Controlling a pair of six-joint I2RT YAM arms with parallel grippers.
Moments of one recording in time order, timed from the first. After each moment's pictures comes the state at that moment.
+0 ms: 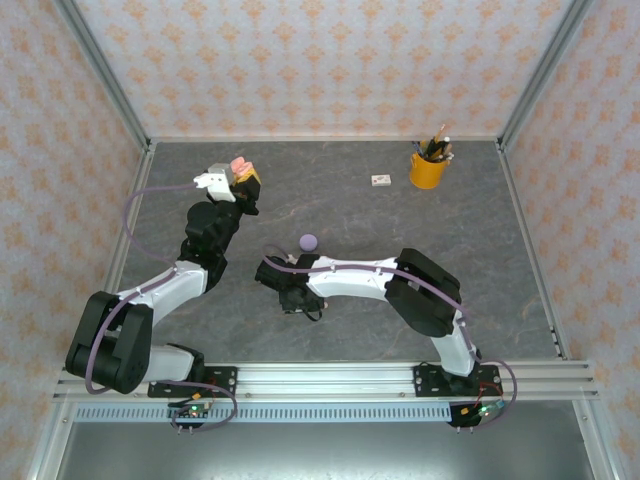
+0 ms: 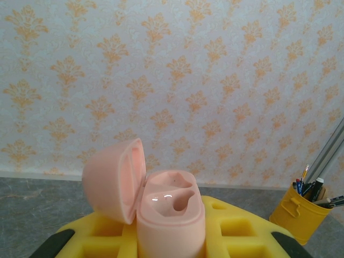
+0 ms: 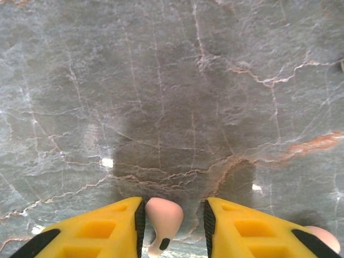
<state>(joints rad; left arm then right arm) -0.24 1.33 0.59 0.82 -0.02 -0.31 1.14 2.03 1.43 -0.80 0.12 0.99</state>
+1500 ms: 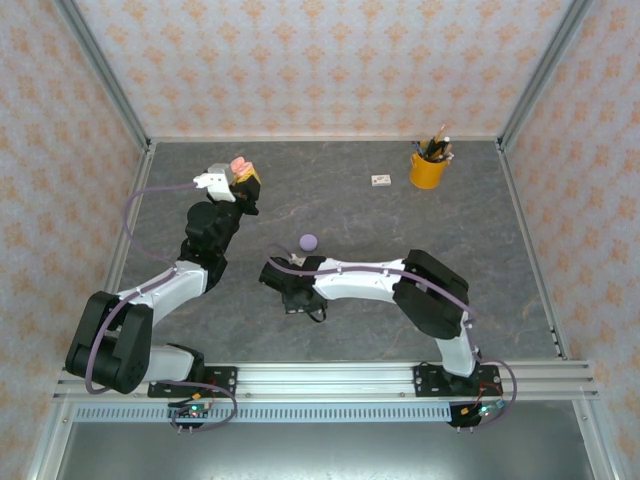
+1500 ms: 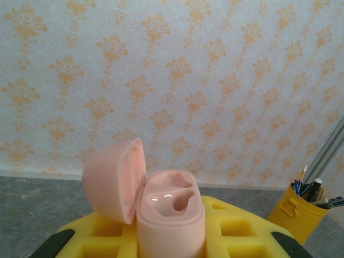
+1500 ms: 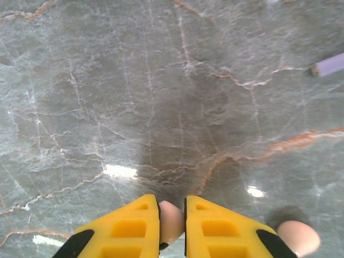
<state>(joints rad) -0.24 1.33 0.59 0.82 -0.02 -0.32 1.14 1.96 1.35 -0.74 0.15 0.99</state>
